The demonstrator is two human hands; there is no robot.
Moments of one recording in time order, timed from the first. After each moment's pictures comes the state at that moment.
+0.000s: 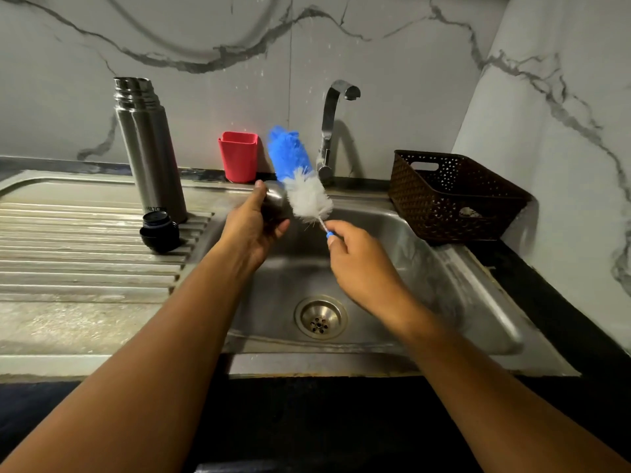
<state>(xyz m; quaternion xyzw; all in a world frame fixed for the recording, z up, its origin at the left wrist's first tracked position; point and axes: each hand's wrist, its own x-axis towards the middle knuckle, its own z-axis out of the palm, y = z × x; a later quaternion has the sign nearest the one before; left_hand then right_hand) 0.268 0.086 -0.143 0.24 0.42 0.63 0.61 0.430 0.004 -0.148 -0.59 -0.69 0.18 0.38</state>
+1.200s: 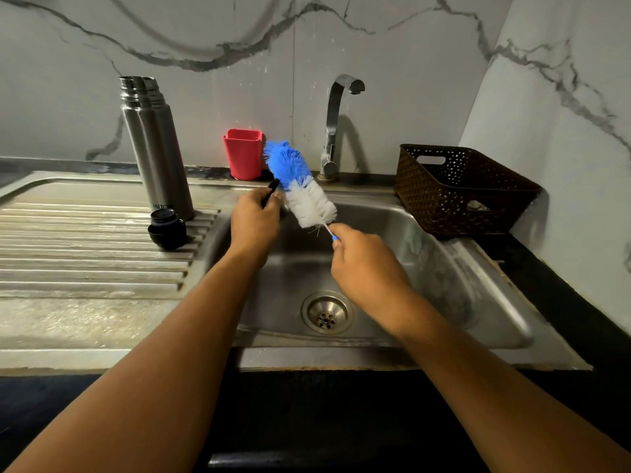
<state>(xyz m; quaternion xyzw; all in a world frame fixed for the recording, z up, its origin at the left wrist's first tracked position) 0.263 0.086 -0.156 0.52 0.57 0.56 0.29 0.427 0.004 -0.155 -0.63 -0.73 0.06 0.27</state>
